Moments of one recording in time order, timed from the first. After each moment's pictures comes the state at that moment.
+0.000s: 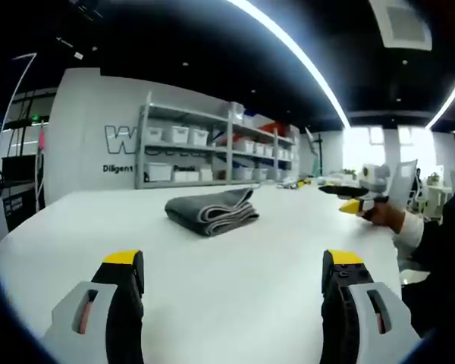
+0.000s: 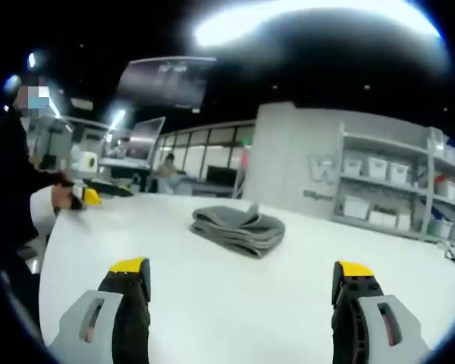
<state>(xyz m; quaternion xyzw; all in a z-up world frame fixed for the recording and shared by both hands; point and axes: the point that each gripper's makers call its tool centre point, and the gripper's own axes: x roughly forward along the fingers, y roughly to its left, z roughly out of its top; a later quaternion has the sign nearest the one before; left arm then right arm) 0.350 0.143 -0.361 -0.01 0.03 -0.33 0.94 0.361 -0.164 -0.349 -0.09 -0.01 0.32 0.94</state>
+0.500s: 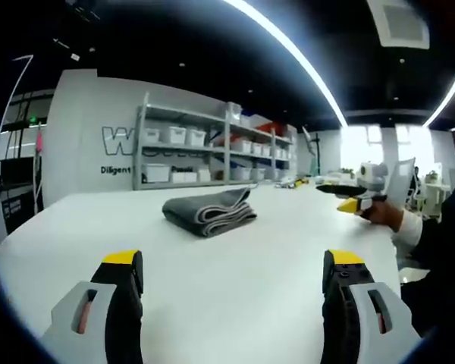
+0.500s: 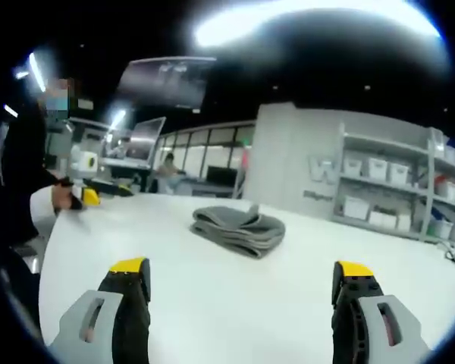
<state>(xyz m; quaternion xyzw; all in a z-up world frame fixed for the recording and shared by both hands) 0.343 0.134 -0.362 0.00 0.02 -0.34 0.94 0.360 -0.162 -0.349 -0.09 -0.01 0.32 0.94</state>
